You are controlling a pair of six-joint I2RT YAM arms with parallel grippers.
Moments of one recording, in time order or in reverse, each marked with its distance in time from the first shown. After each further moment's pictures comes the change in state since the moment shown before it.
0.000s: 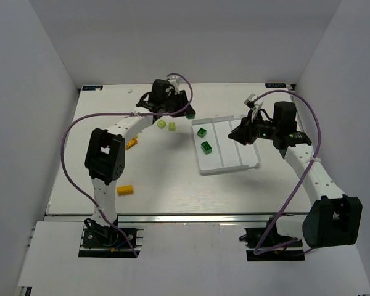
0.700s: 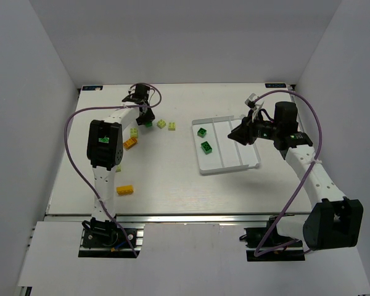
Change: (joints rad) left arm 0.185 0.242 0.161 -0.353 -0.591 -0.087; right arm 0.000 -0.018 0.000 0.001 -0.024 0.008
